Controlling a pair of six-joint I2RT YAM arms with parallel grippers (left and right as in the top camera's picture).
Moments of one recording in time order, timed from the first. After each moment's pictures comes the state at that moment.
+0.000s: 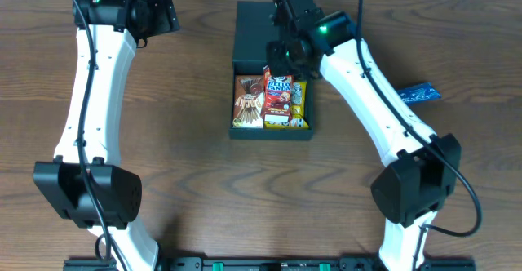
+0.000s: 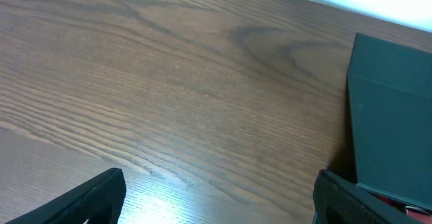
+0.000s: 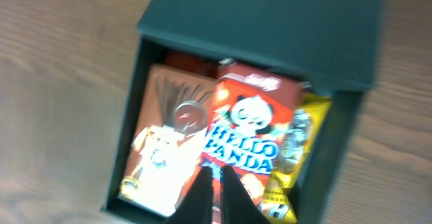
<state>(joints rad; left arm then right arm) -0.06 1.90 2.00 -1.07 -0.16 -0.28 0.48 2.02 1.94 -1.06 -0.10 0.31</state>
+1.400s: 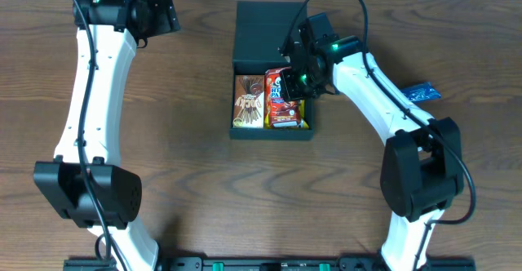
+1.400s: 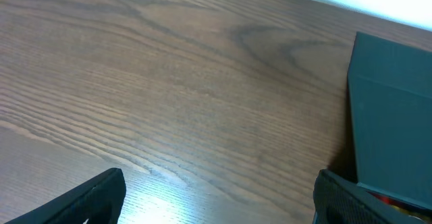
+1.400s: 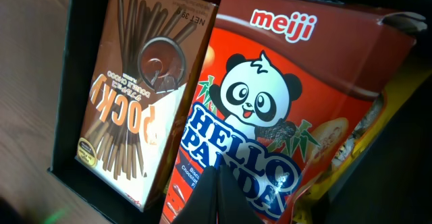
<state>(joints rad) -0.06 1.90 2.00 -1.07 -0.16 -0.28 0.37 2.02 1.62 -0.87 -0.39 0.14</state>
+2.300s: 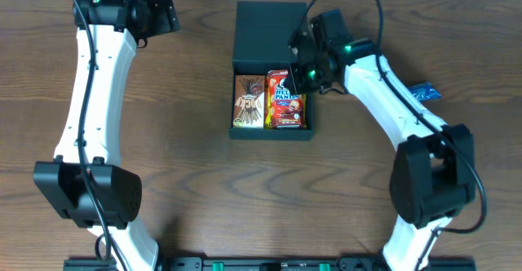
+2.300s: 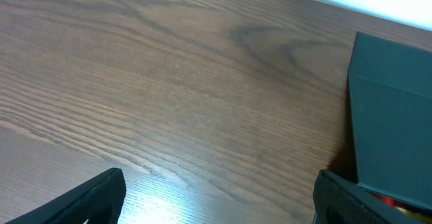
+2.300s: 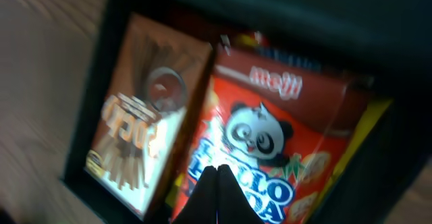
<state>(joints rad) -0.06 1.90 2.00 -1.07 -0.16 -0.28 0.33 1.96 1.56 -0.75 -0.43 0.12</state>
